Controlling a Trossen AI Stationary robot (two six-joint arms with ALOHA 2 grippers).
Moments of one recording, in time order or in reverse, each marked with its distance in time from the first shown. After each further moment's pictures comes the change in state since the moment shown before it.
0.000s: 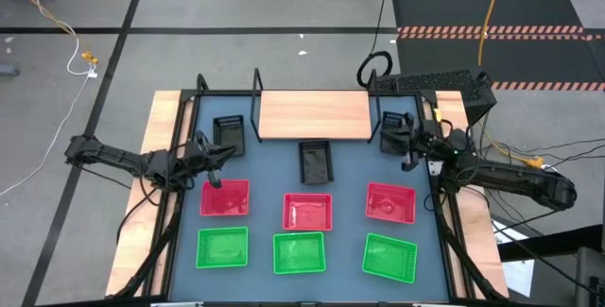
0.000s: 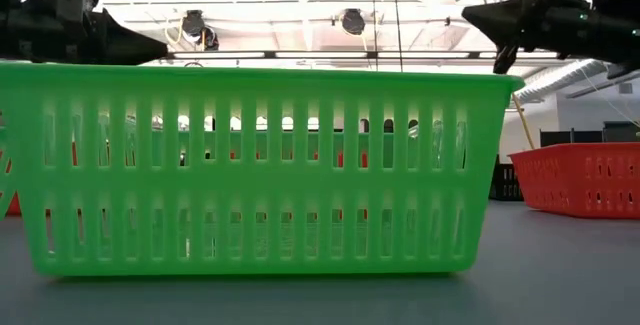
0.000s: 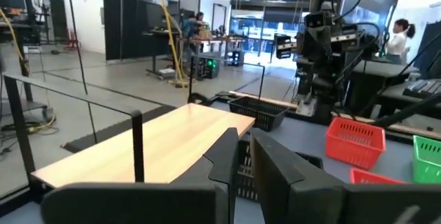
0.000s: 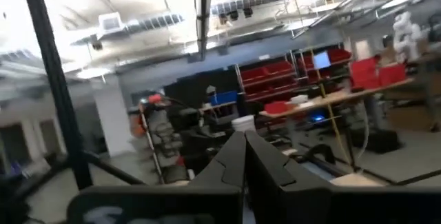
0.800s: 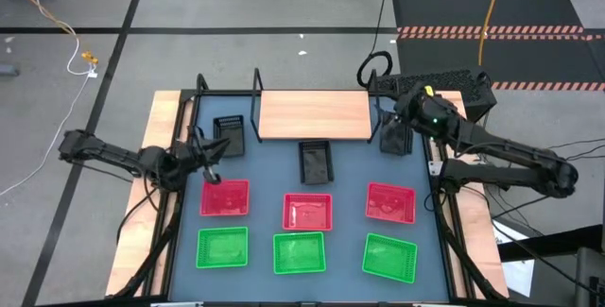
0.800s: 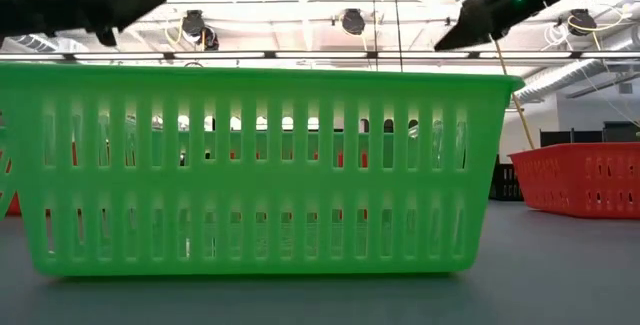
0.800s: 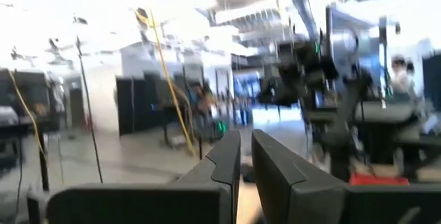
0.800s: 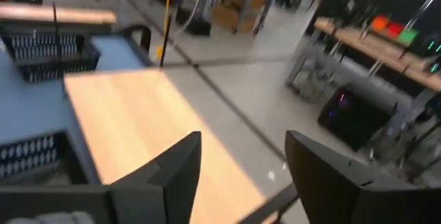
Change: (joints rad) left arm 0.001 0.176 0.000 0.531 0.043 0.356; right arm 0.010 0.219 0.597 -0.985 0.564 -0.548
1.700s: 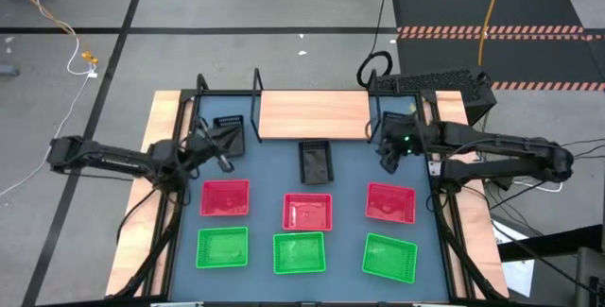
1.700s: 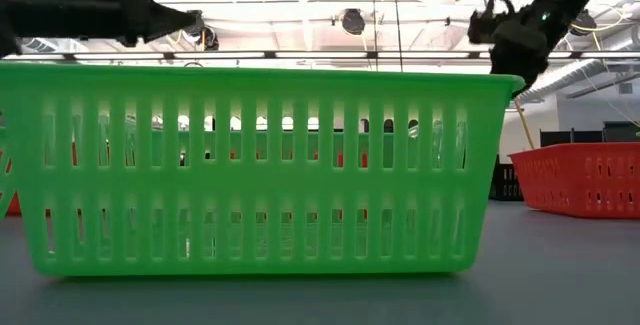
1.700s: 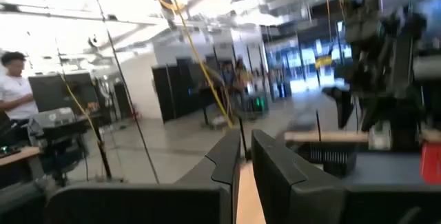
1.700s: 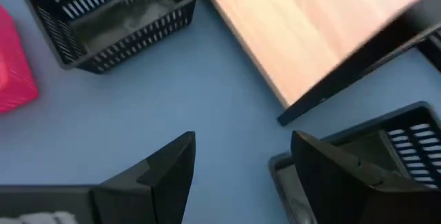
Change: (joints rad) left arm 0.237 0.221 0.105 -0.064 0.085 0.027; right arm 0.173 0.142 0.030 -0.534 -0.154 0.444
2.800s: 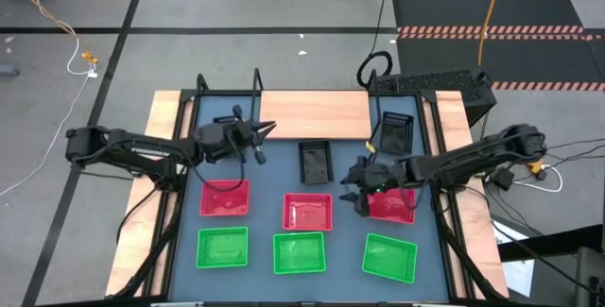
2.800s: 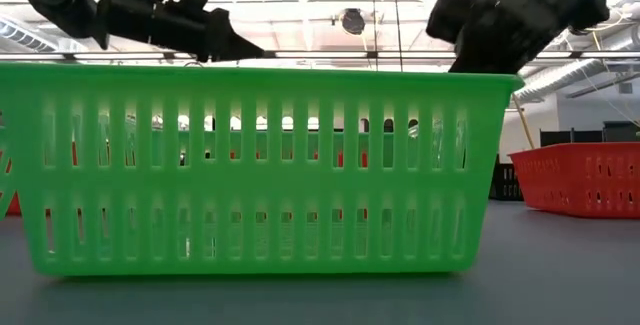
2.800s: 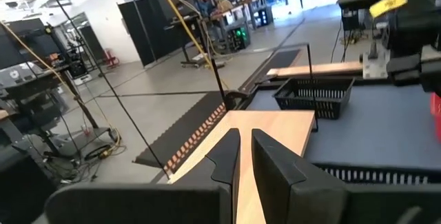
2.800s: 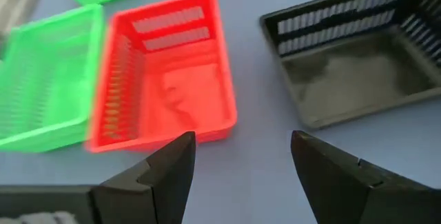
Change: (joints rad) left arm 0.167 0.531 0.322 -0.108 0.179 -0.073; right arm 0.405 0.403 -0.086 0.739 -0.059 0.127
